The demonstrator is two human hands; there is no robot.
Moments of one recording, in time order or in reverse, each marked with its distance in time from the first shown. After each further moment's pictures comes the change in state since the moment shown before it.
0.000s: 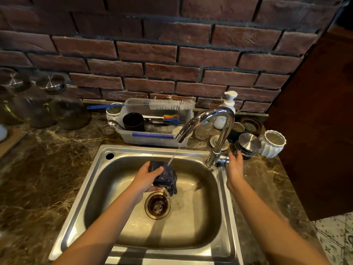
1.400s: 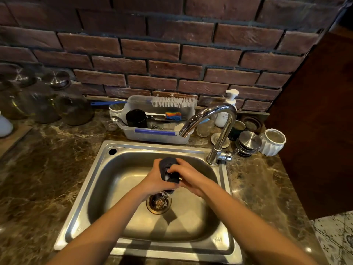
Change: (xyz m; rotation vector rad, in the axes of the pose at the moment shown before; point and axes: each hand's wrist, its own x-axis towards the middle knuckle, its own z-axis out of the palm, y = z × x) left_hand -0.011 -0.011 0.007 0.388 -0.208 0.216; right_hand -0.120 -0.015 0.069 -0.268 -0.847 0.258
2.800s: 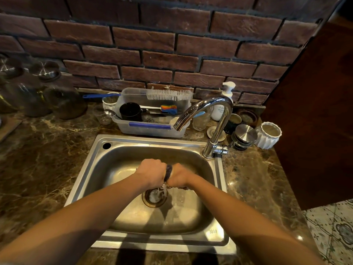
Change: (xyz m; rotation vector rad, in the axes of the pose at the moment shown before) left_hand 0.025 0.012 0.008 1.348 -0.076 0.093; right_hand 0.026 0.021 -0.005 -1.034 -0.034 0.029
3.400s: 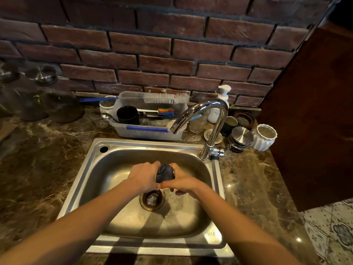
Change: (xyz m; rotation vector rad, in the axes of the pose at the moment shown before) left_hand -0.004 -0.010 0.007 -0.165 0.034 -0.080; right_hand -0.020 0.017 0.001 0.575 -0.029 -0.011
